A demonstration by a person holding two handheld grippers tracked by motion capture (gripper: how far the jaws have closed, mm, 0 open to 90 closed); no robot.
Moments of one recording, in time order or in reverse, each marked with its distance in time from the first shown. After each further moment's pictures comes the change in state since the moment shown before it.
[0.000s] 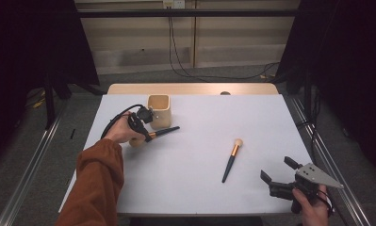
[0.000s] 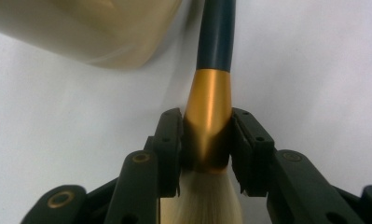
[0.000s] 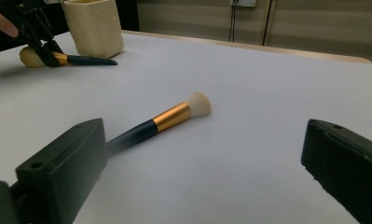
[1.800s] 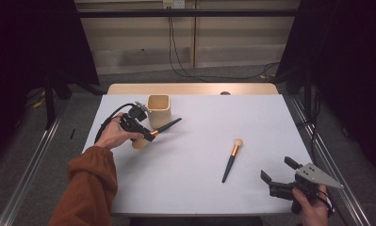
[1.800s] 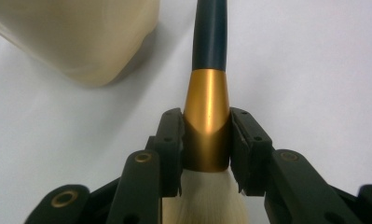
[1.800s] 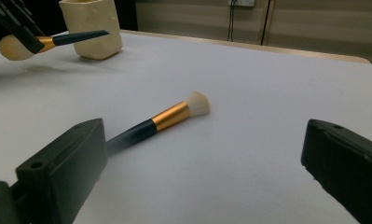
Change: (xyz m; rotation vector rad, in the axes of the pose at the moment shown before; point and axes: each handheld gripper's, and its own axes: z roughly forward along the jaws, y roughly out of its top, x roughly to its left) left arm -0.013 -0.019 -0.030 -0.250 -0.136 -0.128; right arm 0.000 0.000 0.000 0.001 -0.006 0.000
